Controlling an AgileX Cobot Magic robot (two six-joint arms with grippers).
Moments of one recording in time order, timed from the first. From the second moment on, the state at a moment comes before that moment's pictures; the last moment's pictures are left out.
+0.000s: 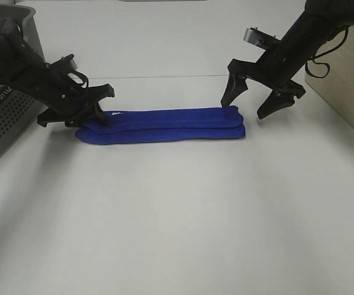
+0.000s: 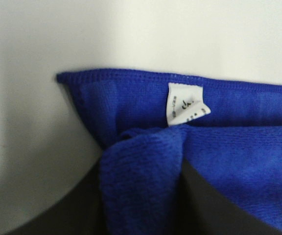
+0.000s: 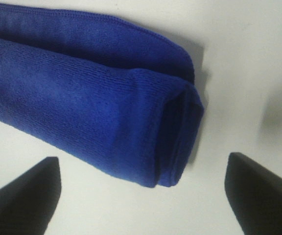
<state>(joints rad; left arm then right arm) -0.15 2.34 -1.60 -0.70 0.52 0.22 0.12 2.34 -1.90 0.47 1.05 -0.23</state>
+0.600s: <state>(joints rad) -0.11 2.19 -1.61 -0.41 0.66 0.09 0.12 2.34 -1.90 0.44 1.05 -0.23</state>
